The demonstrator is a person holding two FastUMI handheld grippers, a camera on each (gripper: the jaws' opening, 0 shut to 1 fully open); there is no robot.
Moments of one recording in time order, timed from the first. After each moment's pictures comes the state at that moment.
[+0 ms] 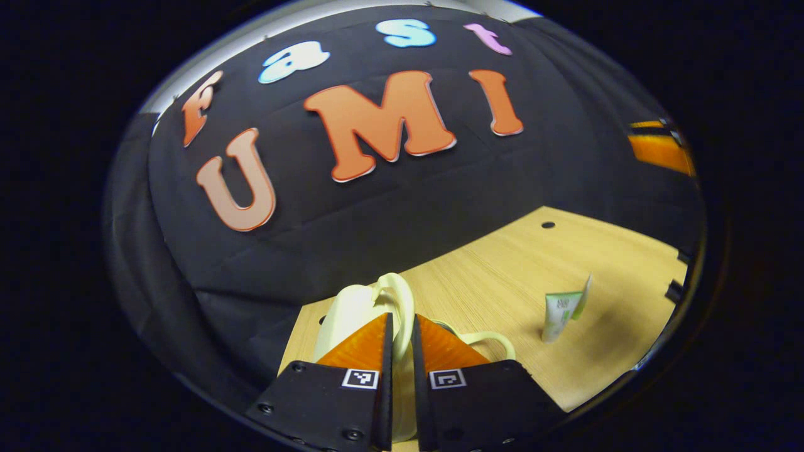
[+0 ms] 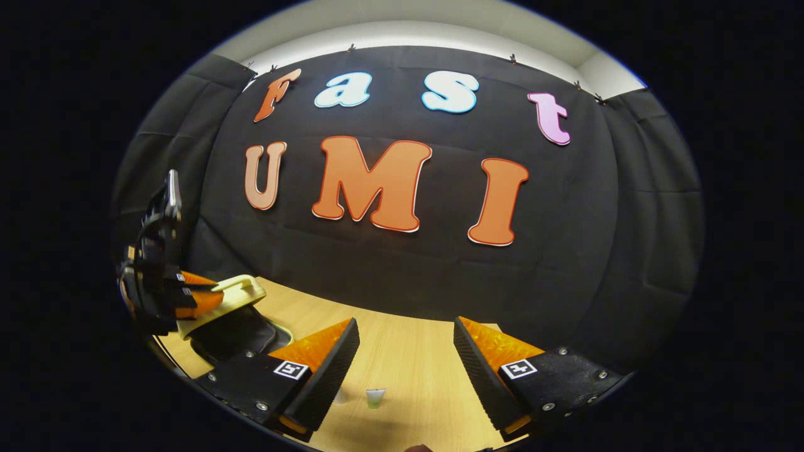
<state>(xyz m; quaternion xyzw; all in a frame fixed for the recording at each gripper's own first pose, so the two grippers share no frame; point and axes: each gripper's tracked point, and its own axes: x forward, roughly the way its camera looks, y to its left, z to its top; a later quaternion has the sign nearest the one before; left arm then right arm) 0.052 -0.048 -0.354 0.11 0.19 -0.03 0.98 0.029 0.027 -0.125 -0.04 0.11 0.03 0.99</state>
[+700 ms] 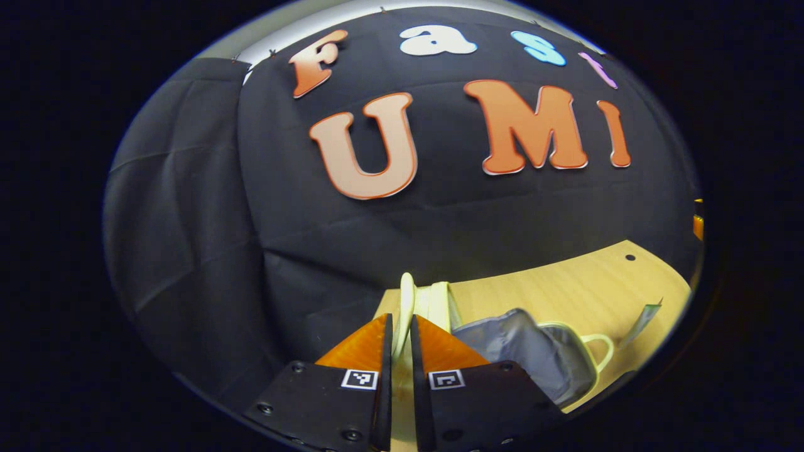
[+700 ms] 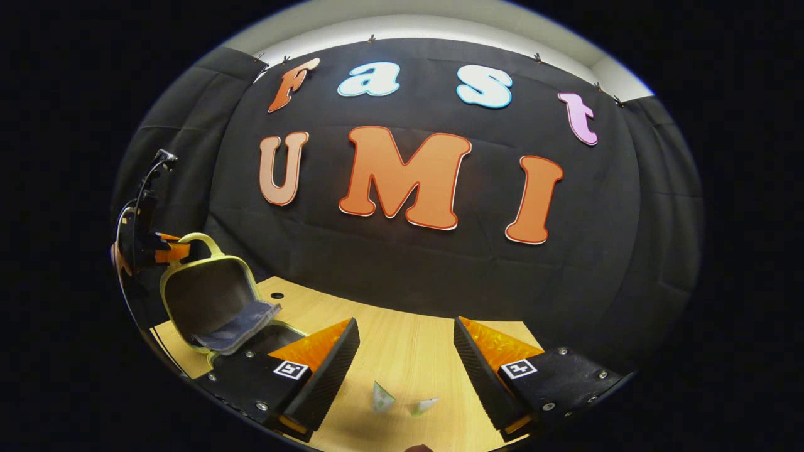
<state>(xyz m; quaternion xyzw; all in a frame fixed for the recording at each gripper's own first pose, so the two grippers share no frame) 0.044 0.032 -0.359 0.05 0.20 0.14 0.97 0.054 0.118 -0.133 -0.04 0.12 0.05 0.99</state>
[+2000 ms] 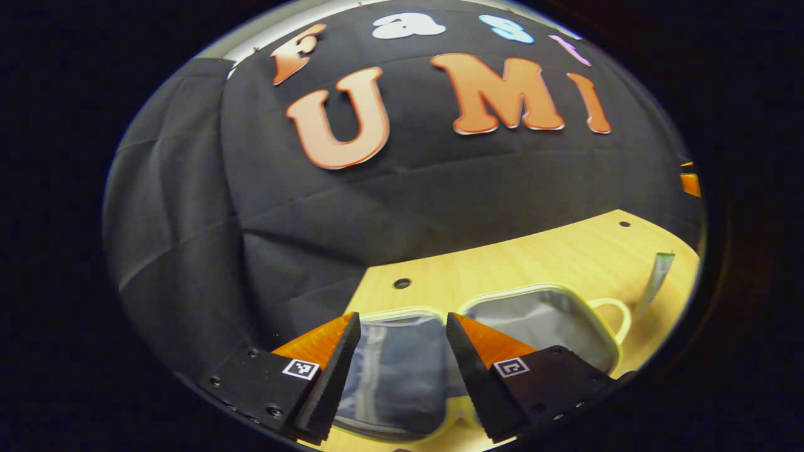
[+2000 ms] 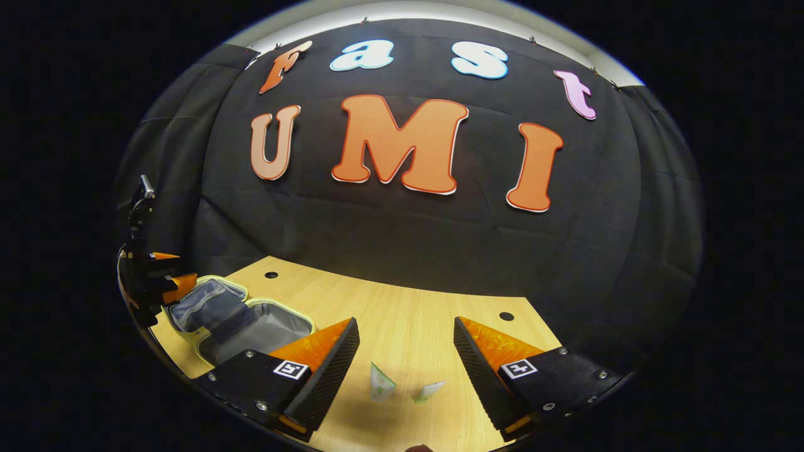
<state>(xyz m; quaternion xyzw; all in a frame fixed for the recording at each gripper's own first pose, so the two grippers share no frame) 0.064 -0.184 -0.349 0.07 0.20 0.06 0.97 0.053 0.093 -0.195 -0.03 0.18 0.03 0.98</state>
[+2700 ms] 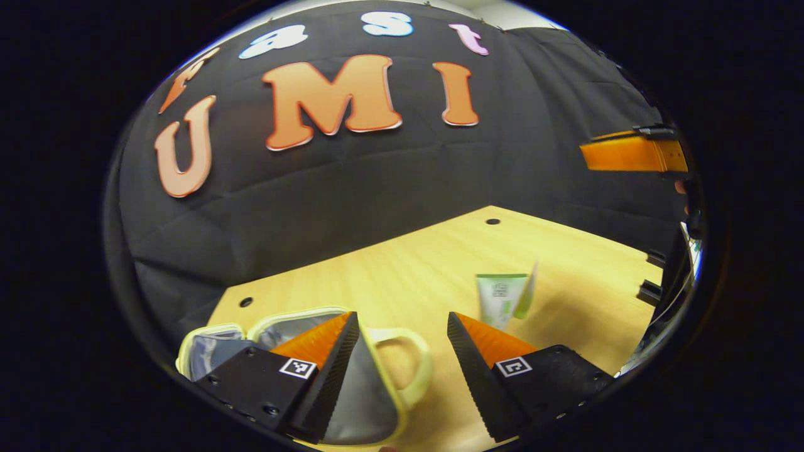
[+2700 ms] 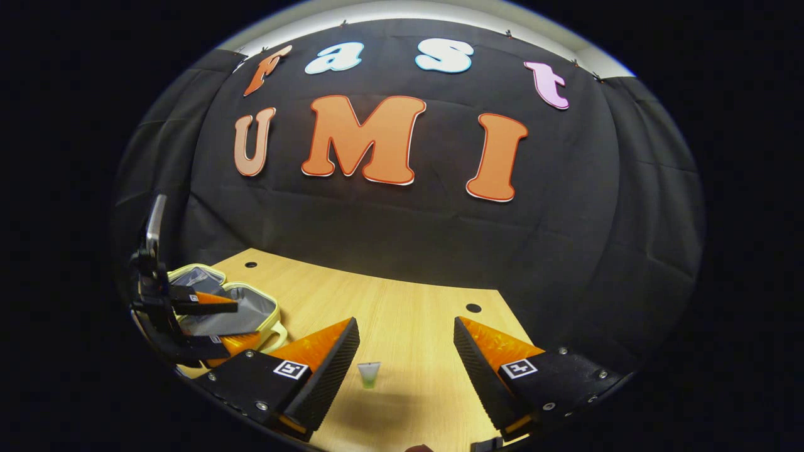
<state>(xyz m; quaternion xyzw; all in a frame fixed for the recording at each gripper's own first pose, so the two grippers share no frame) 0.071 -0.491 -0.380 0.07 0.21 -0.17 0.96 0.026 -0.003 -0.200 -0.04 0.18 0.01 0.98</state>
